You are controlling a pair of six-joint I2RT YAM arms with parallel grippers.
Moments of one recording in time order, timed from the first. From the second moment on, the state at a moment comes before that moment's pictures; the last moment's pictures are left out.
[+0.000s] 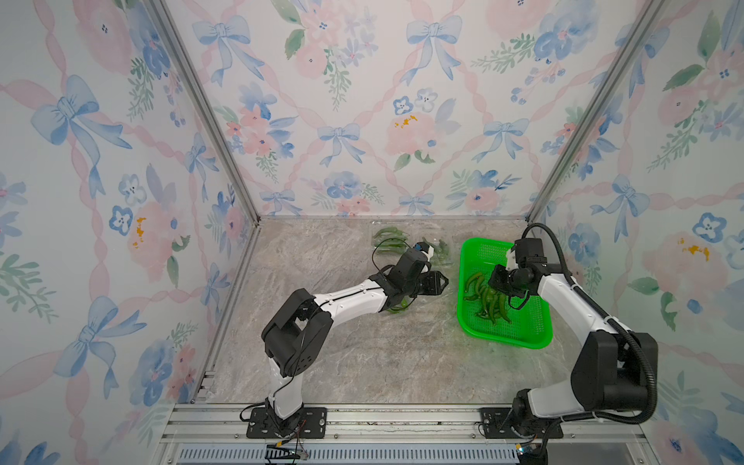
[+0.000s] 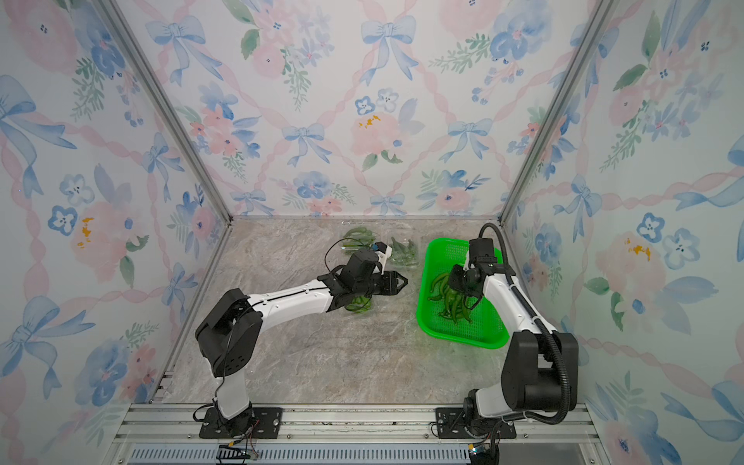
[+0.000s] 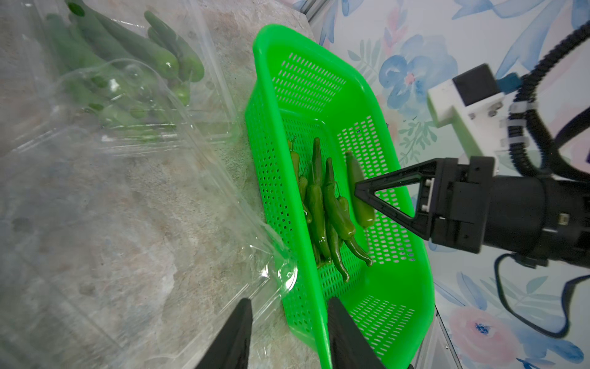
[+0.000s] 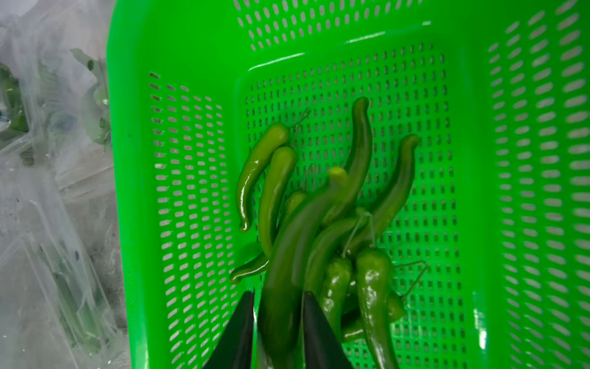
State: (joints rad) left arm -0.83 1.87 1.31 0.03 0.20 -0.70; right arm -0.01 1.48 1.07 -0.66 -0.11 0.37
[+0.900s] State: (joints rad) left arm -0.47 1.37 0.76 0.02 0.15 -0.70; right arm 0.68 1.82 1.50 -0.76 -0.07 0.37
